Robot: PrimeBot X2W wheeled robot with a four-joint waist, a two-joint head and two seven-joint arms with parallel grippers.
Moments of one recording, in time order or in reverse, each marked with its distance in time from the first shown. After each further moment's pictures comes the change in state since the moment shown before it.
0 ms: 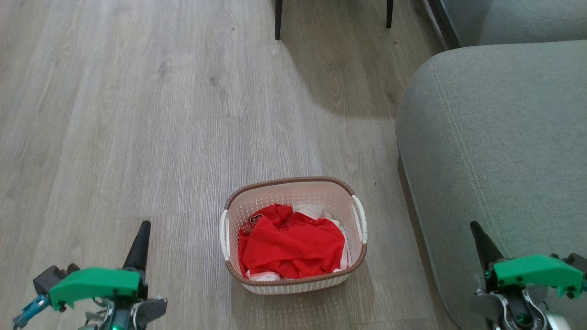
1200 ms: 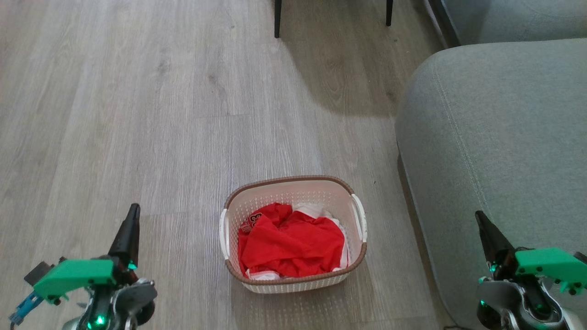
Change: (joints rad) left arm -0.048 0.000 0.053 0.006 -0.272 -0.044 0.071; right arm -0.038 -0.006 -0.052 0.014 0.257 0.000 0.077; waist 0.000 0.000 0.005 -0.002
